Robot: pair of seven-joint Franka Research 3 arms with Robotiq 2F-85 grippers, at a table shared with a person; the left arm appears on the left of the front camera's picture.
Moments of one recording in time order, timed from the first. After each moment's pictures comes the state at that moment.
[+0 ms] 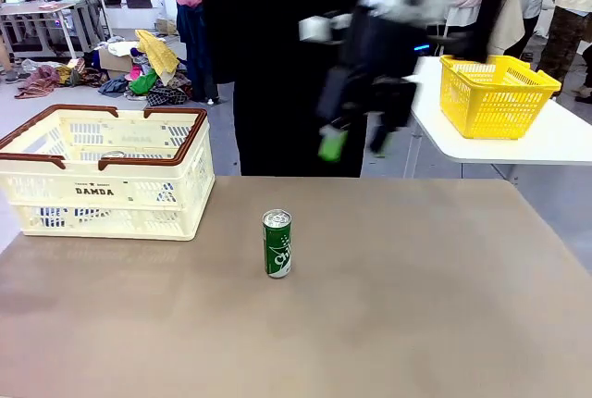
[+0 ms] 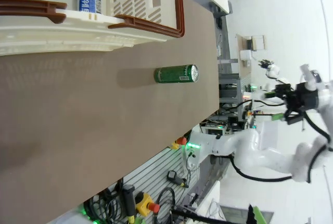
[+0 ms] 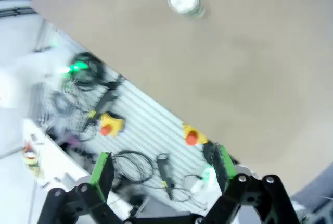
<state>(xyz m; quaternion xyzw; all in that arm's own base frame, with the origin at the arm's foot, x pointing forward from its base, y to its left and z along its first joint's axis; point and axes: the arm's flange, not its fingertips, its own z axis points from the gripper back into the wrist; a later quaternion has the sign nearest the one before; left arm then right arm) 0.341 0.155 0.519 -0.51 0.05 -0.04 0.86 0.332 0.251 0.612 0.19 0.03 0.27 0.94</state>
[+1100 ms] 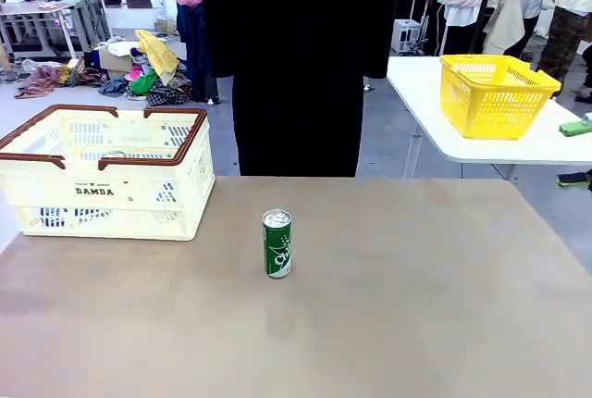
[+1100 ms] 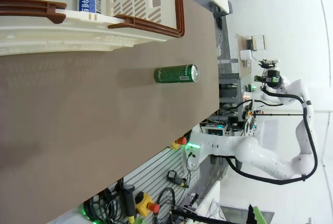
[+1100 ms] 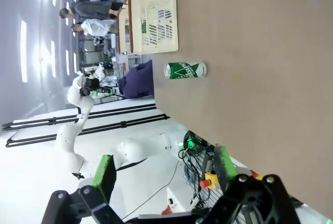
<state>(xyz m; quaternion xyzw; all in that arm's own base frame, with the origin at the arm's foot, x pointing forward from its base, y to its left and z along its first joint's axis) 0.341 0.155 0.519 -0.51 0.05 -0.04 0.86 0.343 -0.119 0.477 0.57 -0.07 -0.05 0.81</state>
